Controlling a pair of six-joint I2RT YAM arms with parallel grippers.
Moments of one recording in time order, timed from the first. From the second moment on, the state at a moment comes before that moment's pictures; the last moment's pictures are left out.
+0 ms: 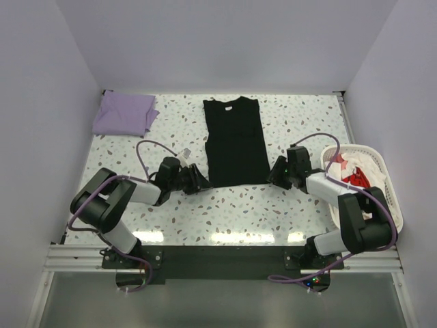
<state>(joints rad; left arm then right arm) -0.48 1.63 0.46 0.54 0.42 -0.85 0.24 1.42 0.61 -0.11 -0.09 0.69</state>
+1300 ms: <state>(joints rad) -0.58 1.28 0.29 0.37 0.26 -0.91 0.24 1.04 0.40 -0.15 -0.27 0.71</state>
